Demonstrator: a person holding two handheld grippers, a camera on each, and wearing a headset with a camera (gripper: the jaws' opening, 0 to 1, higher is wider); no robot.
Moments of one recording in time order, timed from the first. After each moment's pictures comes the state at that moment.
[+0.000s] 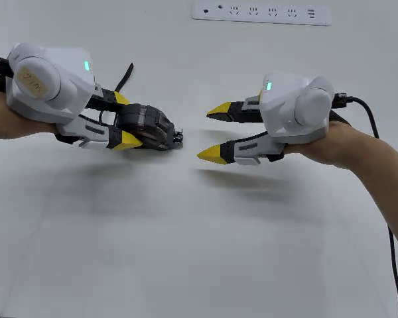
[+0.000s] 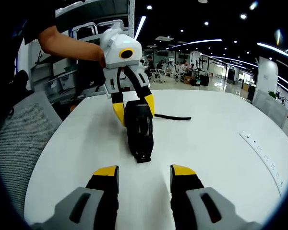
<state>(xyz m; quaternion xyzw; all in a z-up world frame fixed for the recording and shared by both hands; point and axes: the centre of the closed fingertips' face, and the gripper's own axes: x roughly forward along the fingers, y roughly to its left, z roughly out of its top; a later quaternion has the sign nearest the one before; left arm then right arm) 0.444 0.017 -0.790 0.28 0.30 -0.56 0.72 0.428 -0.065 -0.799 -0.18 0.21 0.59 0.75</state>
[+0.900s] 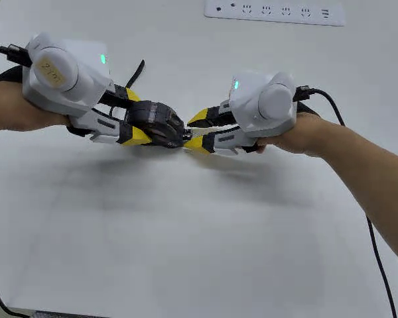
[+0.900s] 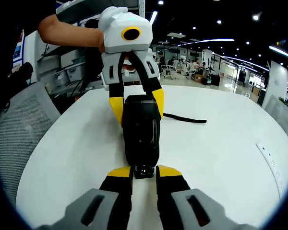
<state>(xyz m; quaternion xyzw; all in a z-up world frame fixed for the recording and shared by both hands) 0.443 0.016 -0.792 0.28 0.31 -0.56 0.72 0.434 -0.030 -0.817 -0.19 0.21 0.62 0.73</state>
